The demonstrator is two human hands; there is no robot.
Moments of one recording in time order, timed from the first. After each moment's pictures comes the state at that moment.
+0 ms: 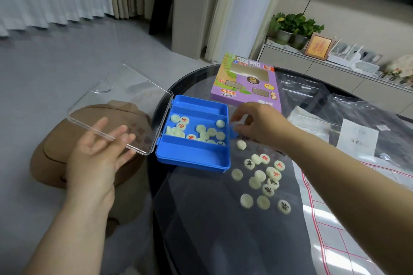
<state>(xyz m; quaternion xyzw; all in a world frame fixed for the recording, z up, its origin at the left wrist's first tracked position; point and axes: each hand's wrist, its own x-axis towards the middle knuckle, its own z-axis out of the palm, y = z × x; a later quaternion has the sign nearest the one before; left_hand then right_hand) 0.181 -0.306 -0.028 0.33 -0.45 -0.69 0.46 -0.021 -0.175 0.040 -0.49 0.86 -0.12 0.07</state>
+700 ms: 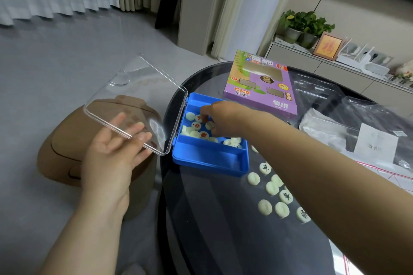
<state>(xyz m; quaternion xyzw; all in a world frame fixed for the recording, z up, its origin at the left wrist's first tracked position) 0.181 -0.309 -0.028 0.32 -0.44 -0.70 0.46 0.003 -0.260 0.026 -0.56 0.81 0.12 0.11</state>
